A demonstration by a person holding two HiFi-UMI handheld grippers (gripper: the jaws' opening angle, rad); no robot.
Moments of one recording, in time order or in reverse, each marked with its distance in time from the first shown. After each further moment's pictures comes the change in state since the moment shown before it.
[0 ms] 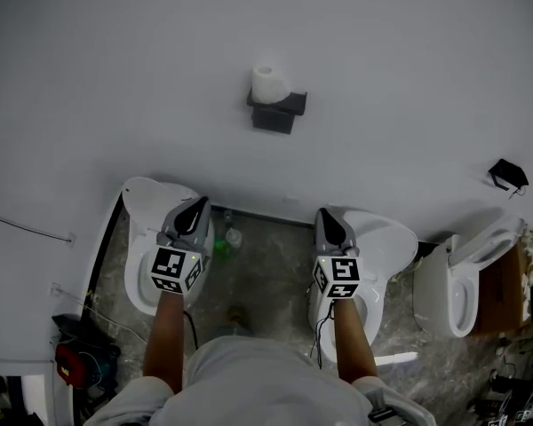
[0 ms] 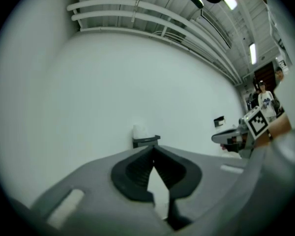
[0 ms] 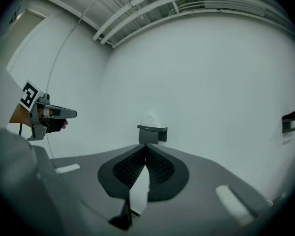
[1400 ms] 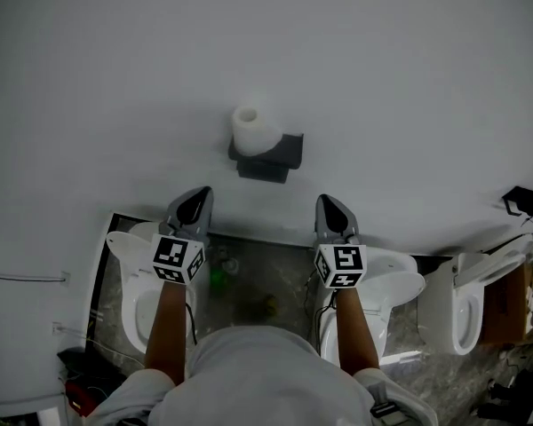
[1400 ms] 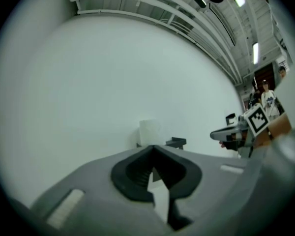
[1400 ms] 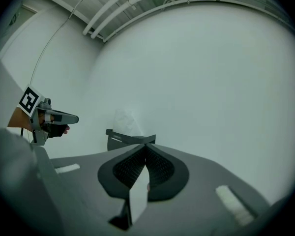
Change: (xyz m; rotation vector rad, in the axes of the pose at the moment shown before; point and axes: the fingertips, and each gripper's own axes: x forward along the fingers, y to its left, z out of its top) left arm 0.245 0.103 -0.009 -0.004 0.003 -0.042; right arm 0.228 -0.112 0.025 0.004 -0.027 -0.021
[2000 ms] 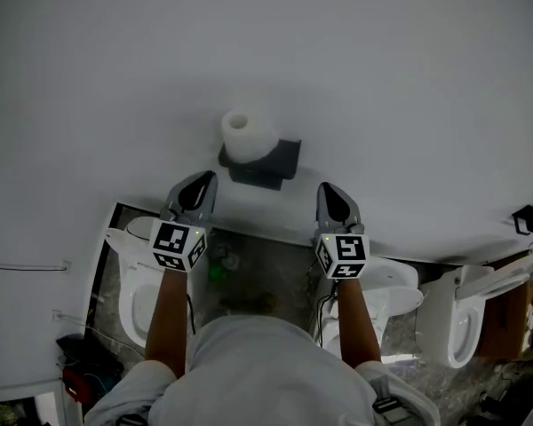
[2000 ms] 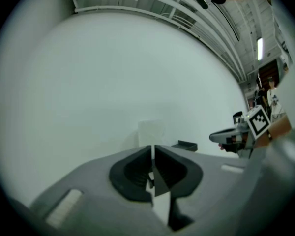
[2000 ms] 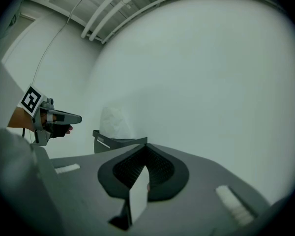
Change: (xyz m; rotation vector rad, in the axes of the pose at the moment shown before) left arm 0.076 0.004 0.010 0.001 0.015 0.037; right arm 0.061 -0.050 0.002 0.018 -0.003 0.069
